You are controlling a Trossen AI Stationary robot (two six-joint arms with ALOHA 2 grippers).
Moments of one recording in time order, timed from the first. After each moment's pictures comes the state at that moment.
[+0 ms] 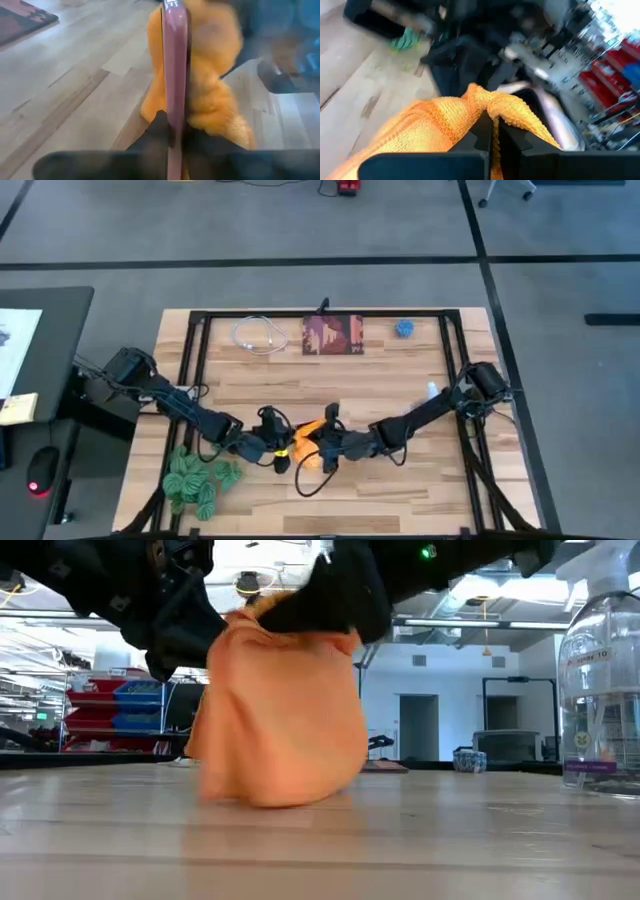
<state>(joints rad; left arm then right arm) -0.54 1.52 0.64 0.34 -0.69 -0.60 0.36 1.93 1.09 0.40 0.64 -0.35</state>
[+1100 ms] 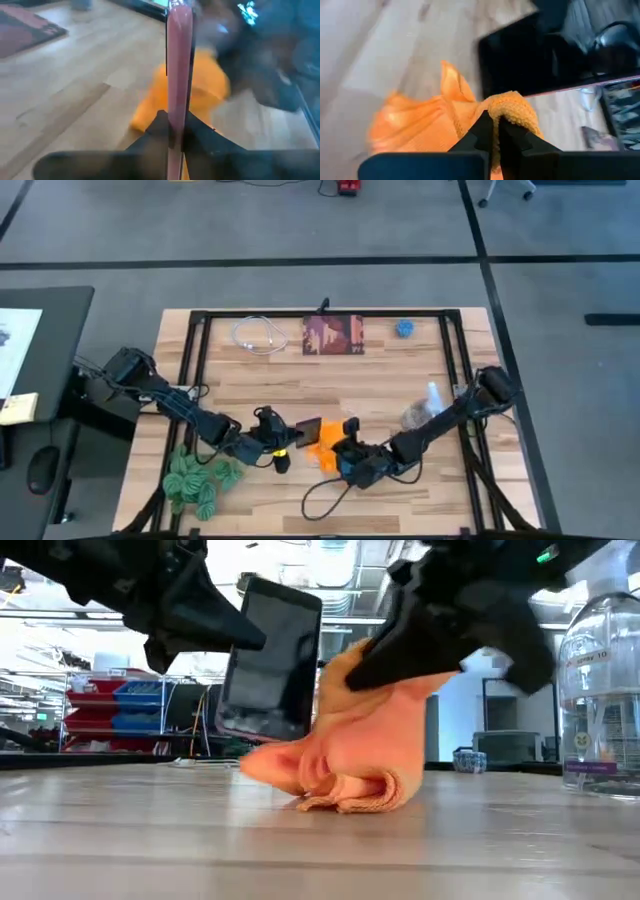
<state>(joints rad) -0.54 1.52 0.65 0.38 -0.80 -0.69 0.55 1.86 1.09 -0.03 0.69 -0.12</state>
